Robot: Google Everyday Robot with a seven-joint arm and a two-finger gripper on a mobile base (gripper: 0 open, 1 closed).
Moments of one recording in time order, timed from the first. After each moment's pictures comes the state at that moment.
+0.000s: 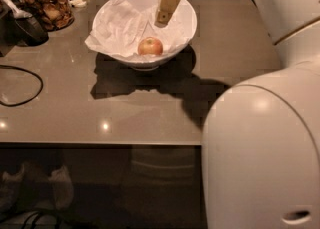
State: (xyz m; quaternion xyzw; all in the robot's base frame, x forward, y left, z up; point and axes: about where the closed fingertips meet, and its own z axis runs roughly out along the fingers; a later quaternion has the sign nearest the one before) arm 0.680 -0.019 1.004 -0.68 0.70 0.03 0.24
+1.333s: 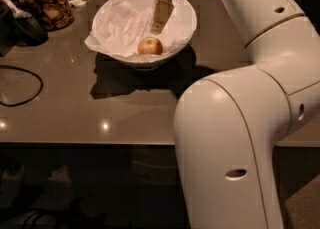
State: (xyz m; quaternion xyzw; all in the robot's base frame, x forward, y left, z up) arm 0.714 -0.008 0.956 -0.68 0.71 0.03 0.20
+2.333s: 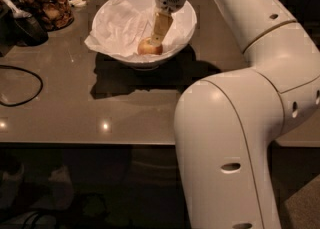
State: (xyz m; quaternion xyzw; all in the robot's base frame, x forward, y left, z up) arm 0.715 -0.005 0.917 -0.67 0.71 0.07 0.18
